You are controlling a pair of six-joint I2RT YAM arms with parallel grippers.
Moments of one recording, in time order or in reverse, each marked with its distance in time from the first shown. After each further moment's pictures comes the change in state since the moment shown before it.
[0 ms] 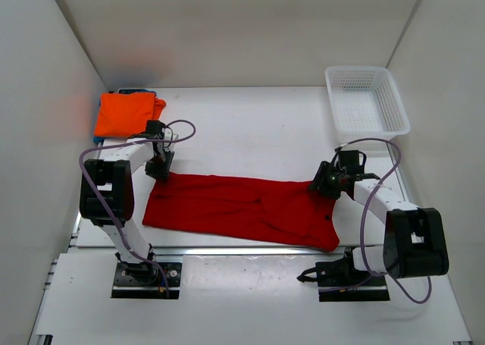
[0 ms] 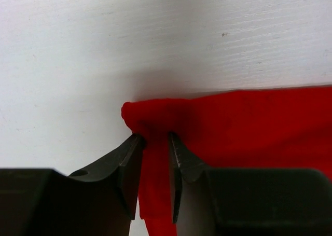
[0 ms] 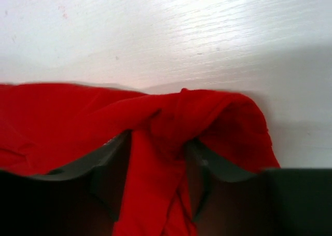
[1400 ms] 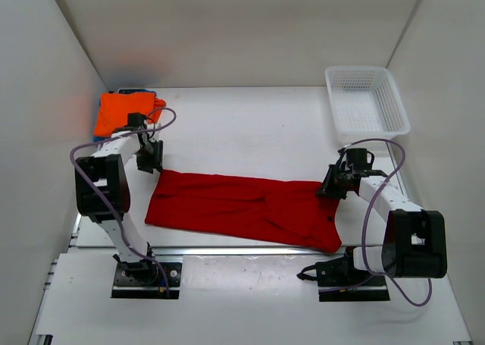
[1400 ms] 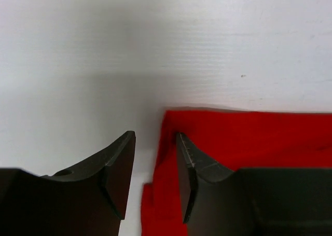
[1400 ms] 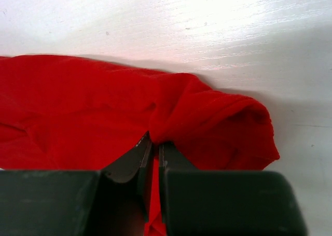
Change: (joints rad) left arm 0.133 0.033 0.107 -0.022 0.153 -0.117; right arm -0.085 -0.005 0.045 -0.149 -0.100 -0.096
